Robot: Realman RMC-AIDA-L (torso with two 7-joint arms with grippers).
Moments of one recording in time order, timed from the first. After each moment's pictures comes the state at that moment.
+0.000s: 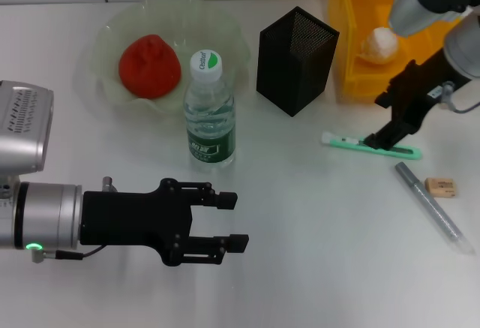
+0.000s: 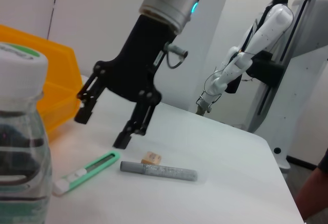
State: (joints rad) left arm -0.43 -2.07 1.11 0.60 1.80 1.61 -1.29; right arm 0.85 2.07 -1.09 -0.99 -2.73 -1.51 1.97
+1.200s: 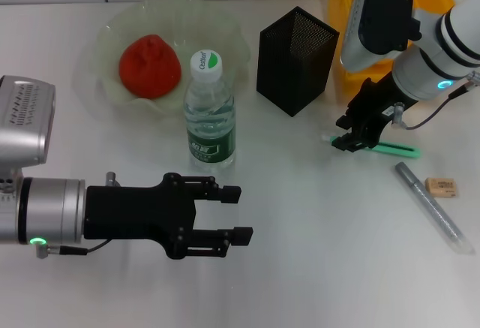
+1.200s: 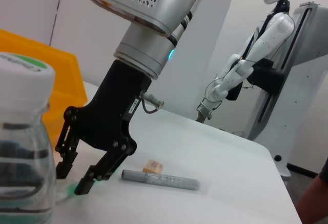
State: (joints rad) left arm -0.44 -2.07 1.11 0.59 1.78 1.61 -1.30; right arm 0.95 2.08 -1.11 -0.66 -2.71 -1.25 1.85
